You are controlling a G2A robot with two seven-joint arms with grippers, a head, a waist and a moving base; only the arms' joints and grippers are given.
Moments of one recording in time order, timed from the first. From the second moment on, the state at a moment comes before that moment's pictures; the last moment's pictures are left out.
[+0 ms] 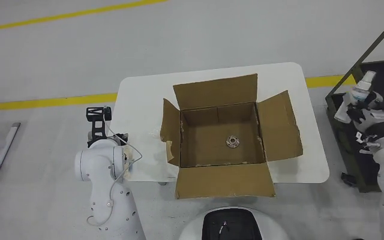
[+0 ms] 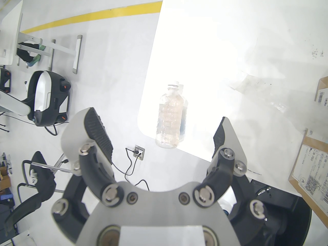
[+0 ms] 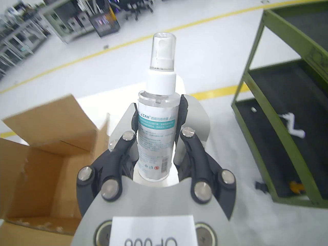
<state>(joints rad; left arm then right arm) 1.00 -1.63 -1.73 -1.91 2.00 -0.24 -1.31 -1.48 -1.28 1.93 -2.20 -1.04 0.16 0.77</state>
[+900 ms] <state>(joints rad) 1.00 -1.63 -1.73 -1.91 2.00 -0.24 -1.31 -1.50 -1.28 1.62 -1.90 -1.26 0.04 0.96</state>
